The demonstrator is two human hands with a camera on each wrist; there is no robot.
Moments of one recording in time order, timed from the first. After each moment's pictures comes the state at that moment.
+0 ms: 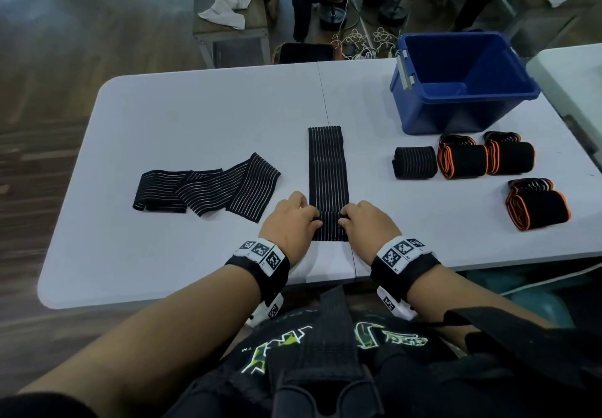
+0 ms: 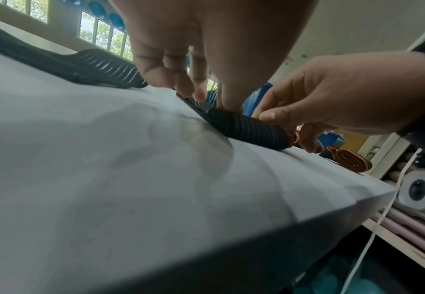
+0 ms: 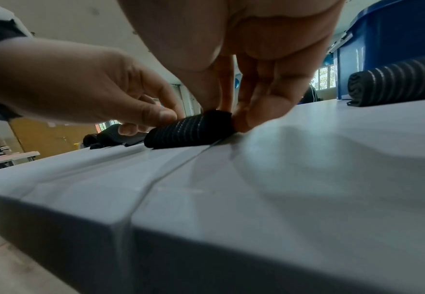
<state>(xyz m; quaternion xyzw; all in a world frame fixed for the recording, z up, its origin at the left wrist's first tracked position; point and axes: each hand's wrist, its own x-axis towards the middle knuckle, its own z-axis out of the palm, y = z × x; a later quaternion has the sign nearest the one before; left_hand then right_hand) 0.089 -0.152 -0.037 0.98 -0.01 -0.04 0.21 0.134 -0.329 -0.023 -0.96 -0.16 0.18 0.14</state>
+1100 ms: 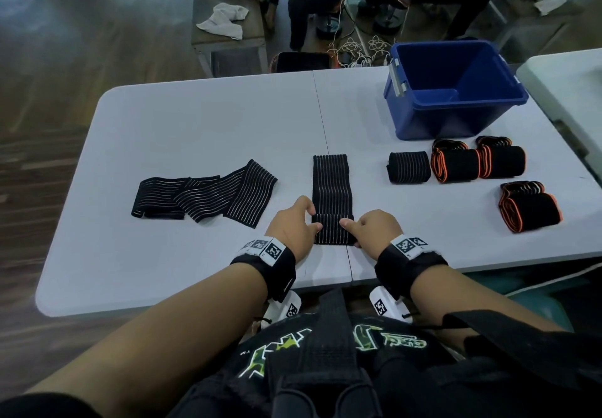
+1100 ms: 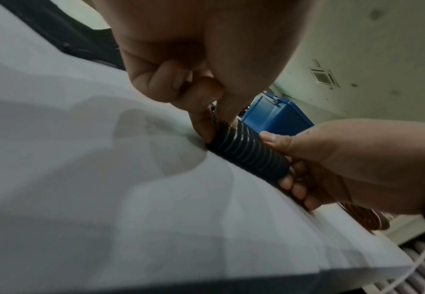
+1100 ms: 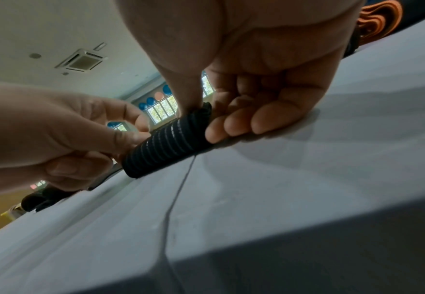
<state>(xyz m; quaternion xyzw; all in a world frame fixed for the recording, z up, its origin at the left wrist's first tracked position) 0.099 -0.163 -0.030 0.91 0.14 -0.12 0.38 0.146 -0.346 -0.025 -0.94 -0.01 0.26 0.23</state>
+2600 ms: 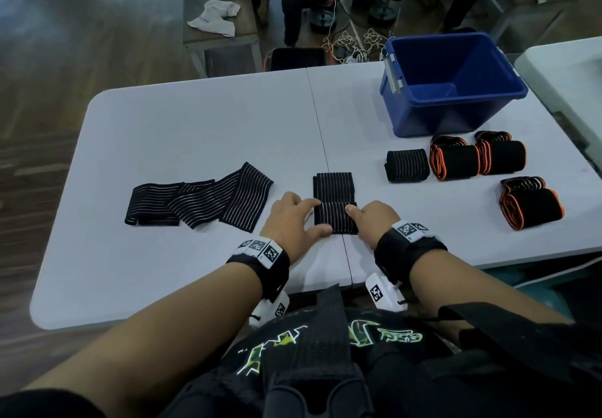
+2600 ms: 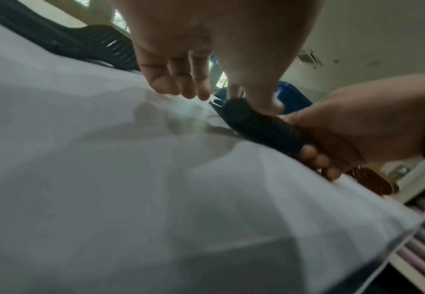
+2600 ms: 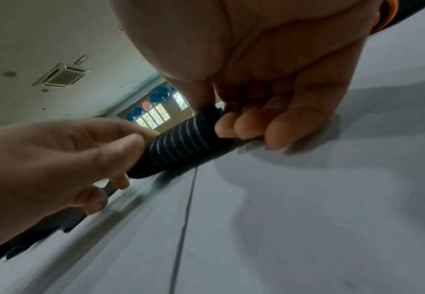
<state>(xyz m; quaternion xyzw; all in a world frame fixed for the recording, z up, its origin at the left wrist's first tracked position) 0.111 -0.153 -0.040 0.95 0.03 -0.10 0.30 0.173 -0.344 -0.032 -0.93 0.05 0.28 0.23</state>
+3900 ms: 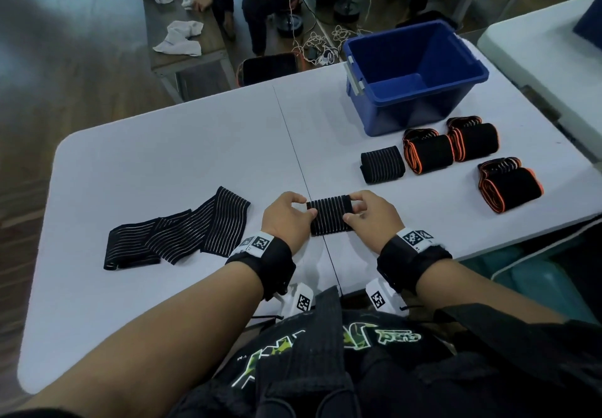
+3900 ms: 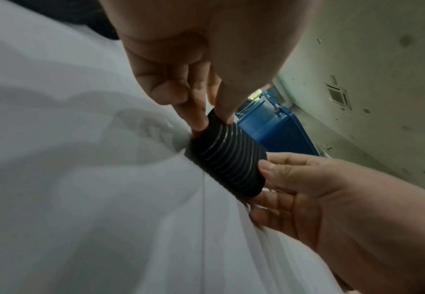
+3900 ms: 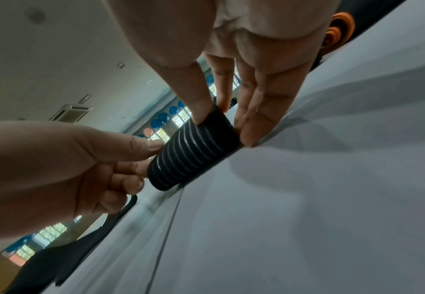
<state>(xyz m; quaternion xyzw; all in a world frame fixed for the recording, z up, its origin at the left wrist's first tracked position) 0.158 -0.190 -0.023 0.87 0.18 -0.10 0.46 0.168 -0.378 -0.020 -0.87 0.06 0.17 0.46</state>
